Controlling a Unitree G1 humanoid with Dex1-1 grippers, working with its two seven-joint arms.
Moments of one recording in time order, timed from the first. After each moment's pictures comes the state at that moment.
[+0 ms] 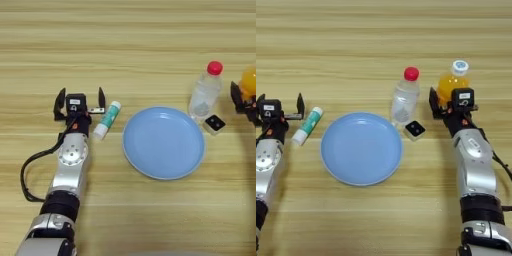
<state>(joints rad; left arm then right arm) -0.30 0.05 0.07 0.57 0.03 -0.39 0.11 -0.30 -0.25 -0.20 0.40 0.11 -0.17 0.22</state>
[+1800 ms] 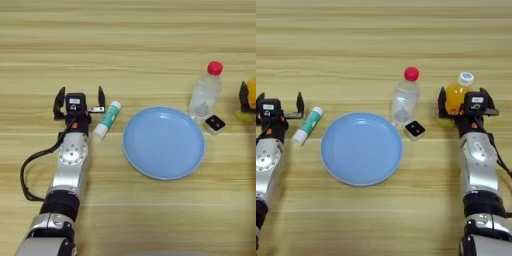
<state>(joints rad) -0.30 0.05 0.07 0.57 0.03 -0.40 0.11 -0.30 -0.27 -0.24 0.45 0.14 -0.29 0.12</state>
